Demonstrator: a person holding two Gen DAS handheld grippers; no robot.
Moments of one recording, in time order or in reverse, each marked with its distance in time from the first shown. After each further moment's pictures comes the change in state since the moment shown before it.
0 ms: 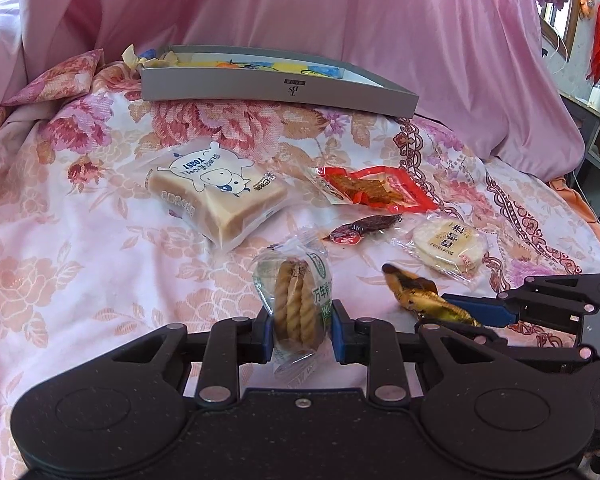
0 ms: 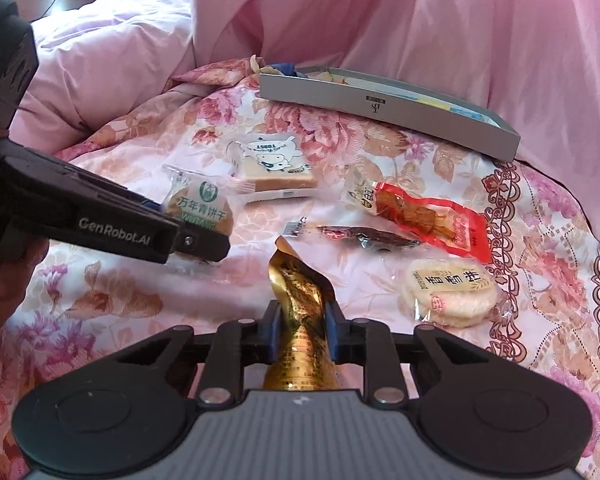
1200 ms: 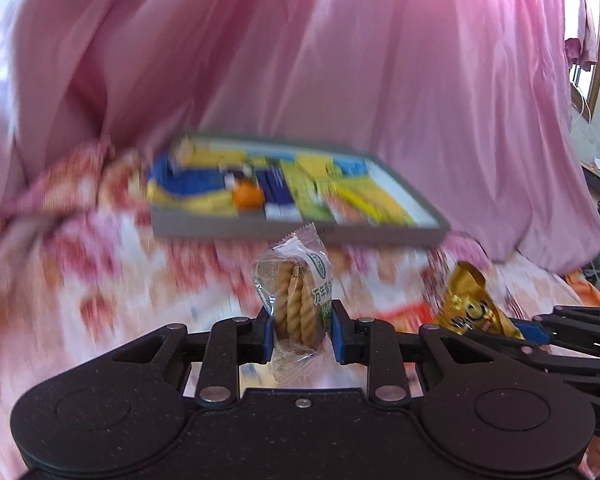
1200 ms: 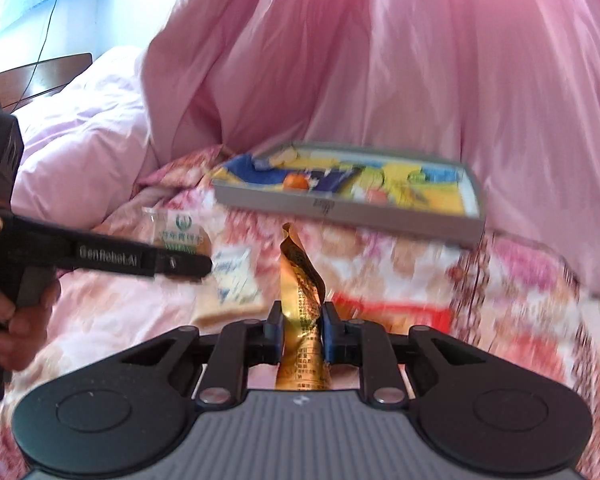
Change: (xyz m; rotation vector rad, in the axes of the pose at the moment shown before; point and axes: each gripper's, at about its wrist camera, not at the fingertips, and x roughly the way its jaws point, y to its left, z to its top) left arm 0.005 0.017 0.139 -0.048 -0.125 0.045; right arm -0.005 -0.074 0.104 0.090 -0.113 0.041
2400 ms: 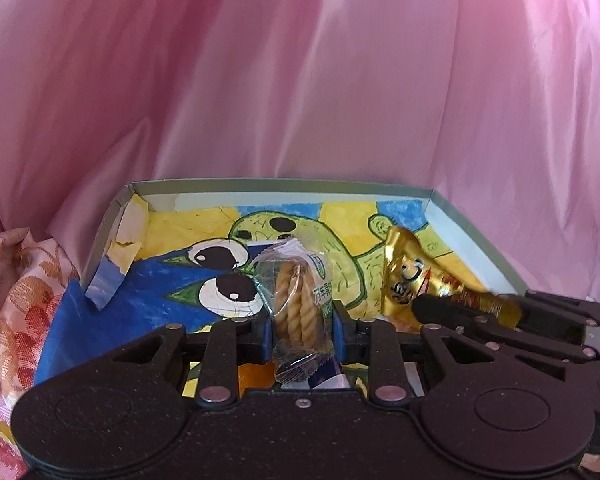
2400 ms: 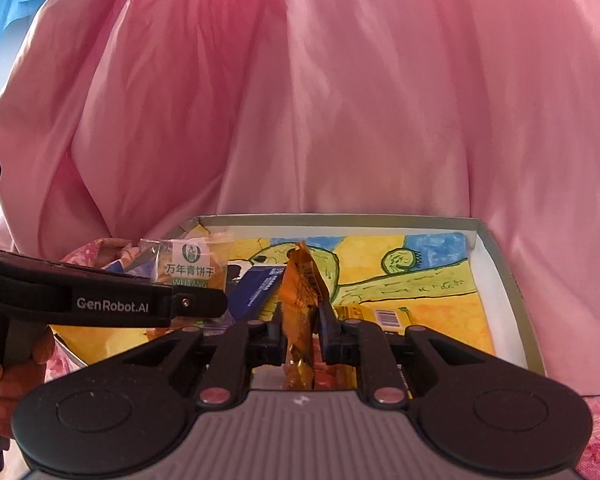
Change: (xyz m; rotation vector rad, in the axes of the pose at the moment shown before) left arm 0.188 0.017 0.110 0.050 0.065 0.024; right arm 0.193 -0.093 0.092 0.150 -0.096 -0.030
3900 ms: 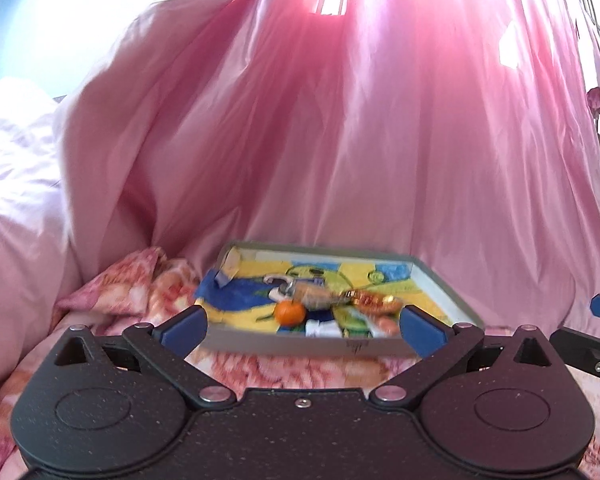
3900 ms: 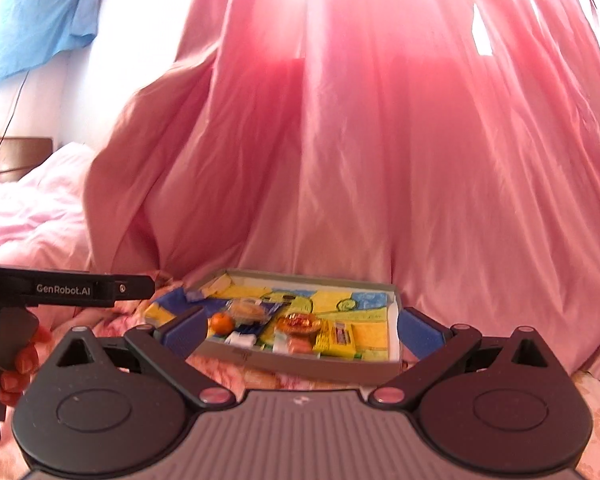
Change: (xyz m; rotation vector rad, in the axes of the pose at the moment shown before) left arm -0.213 -0.039 -0.109 -0.052 -0.346 0.171; right arm -0.236 0.043 -0.049 -0.128 -0.240 -0.088
